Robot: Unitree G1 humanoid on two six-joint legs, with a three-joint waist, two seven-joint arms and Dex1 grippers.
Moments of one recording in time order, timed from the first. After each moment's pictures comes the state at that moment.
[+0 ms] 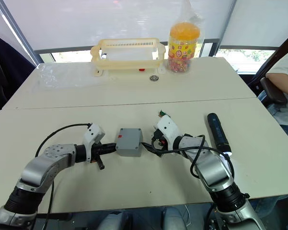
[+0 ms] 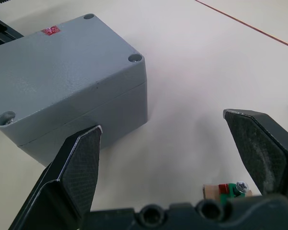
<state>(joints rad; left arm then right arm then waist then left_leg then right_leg) -0.28 0.57 -0.09 -0.23 -0.38 0.74 -0.80 -0.39 -0.47 0.25 -0.36 0.10 0.73 0.64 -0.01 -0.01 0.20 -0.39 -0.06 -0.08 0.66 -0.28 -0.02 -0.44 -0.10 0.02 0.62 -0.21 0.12</state>
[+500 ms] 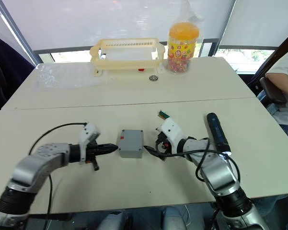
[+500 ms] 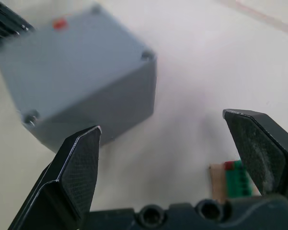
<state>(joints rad) -0.27 0.71 0.01 -0.26 -0.49 0.81 -0.90 -0.33 -0.51 0.13 -0.45 0.20 0.74 0.67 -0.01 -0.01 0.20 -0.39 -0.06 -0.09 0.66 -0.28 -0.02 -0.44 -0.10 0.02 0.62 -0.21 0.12</state>
